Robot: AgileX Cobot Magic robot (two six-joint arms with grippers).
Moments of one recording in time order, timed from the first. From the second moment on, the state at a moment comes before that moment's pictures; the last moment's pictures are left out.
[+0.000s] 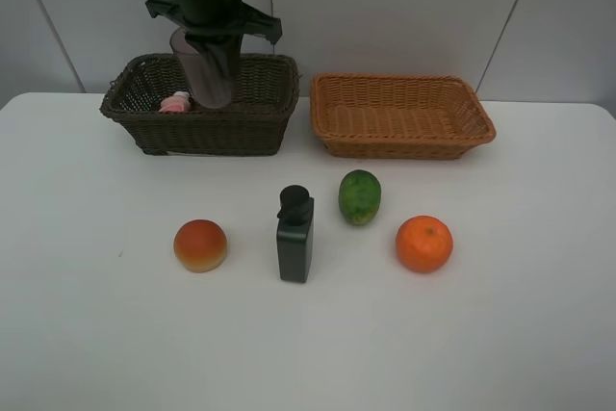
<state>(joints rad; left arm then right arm) -0.44 2.13 -1.97 0.06 1.18 -0.09 0.04 0.00 -0.53 -0.19 1.07 0.22</state>
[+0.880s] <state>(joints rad) -0.29 2.28 -2.01 0.06 0.95 -0.04 0.04 0.00 -0.53 -0.19 1.07 0.22</state>
